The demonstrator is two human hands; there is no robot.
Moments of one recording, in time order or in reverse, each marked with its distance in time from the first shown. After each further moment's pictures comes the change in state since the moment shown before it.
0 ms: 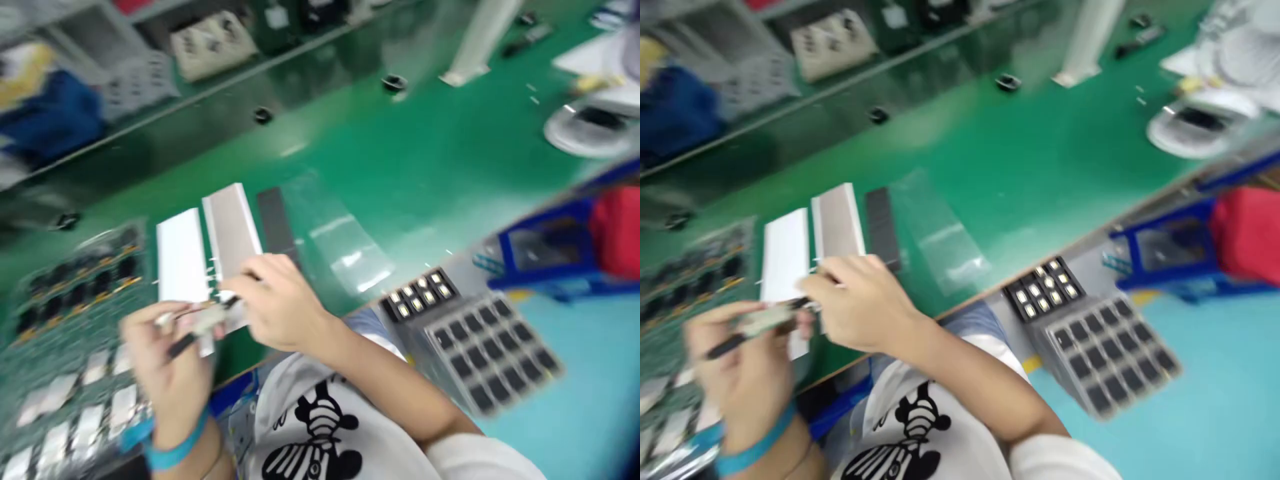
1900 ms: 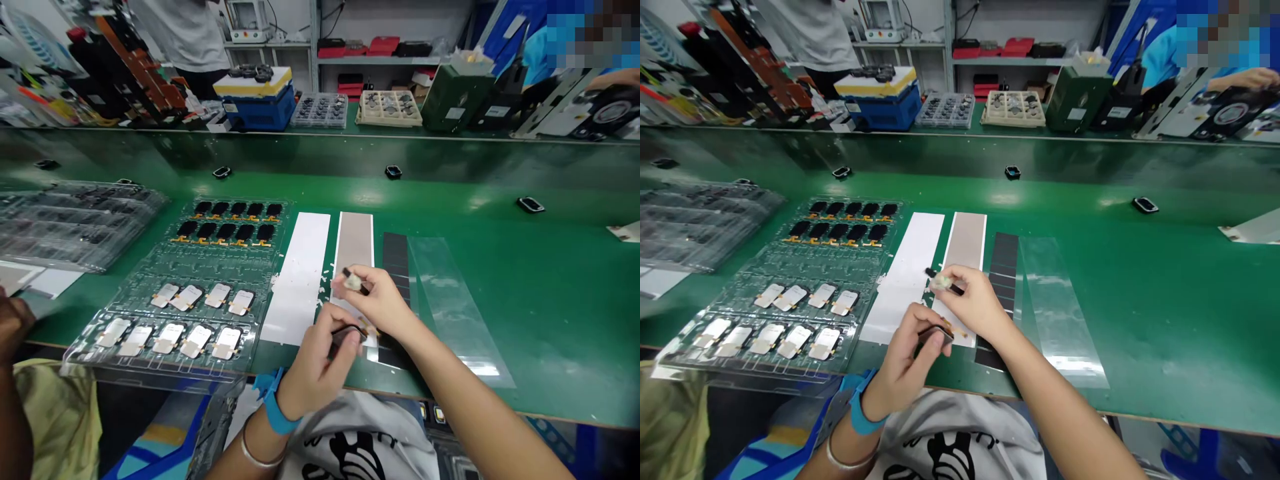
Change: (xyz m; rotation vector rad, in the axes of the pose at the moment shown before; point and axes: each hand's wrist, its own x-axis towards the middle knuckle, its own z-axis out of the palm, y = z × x) left_hand -0.018 0.001 0.024 -0.427 -0.323 -0.190; right_hand 0.067 0.033 0.032 0.623 -0.563 0.561
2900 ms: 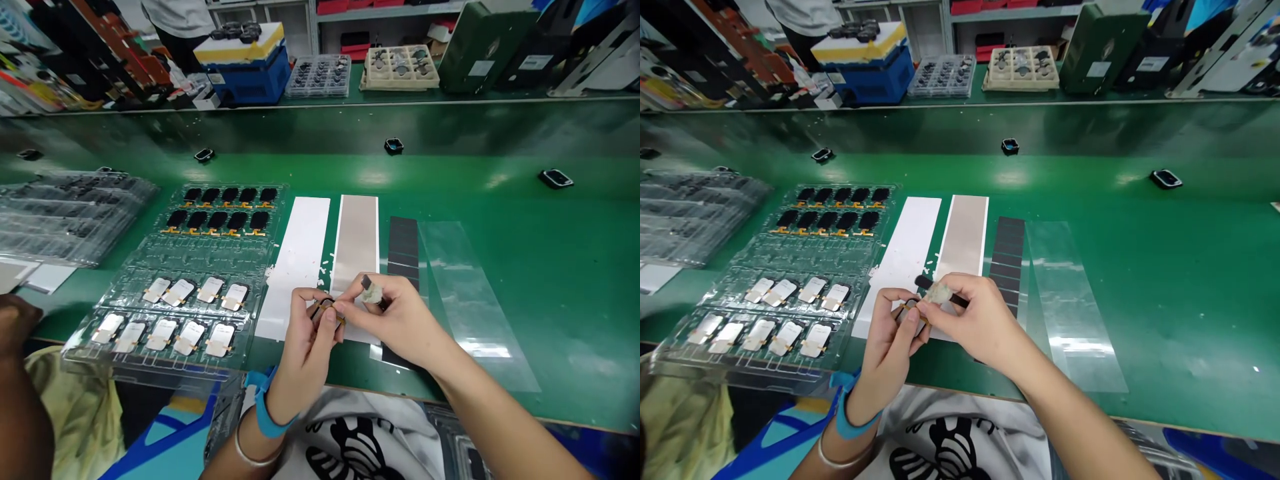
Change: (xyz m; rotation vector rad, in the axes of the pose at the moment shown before) left_hand 0.000 0.001 0.001 -0.186 0.262 -0.203; right_hand -0.030 -0.024 -0.004 0.103 -0.108 0.095
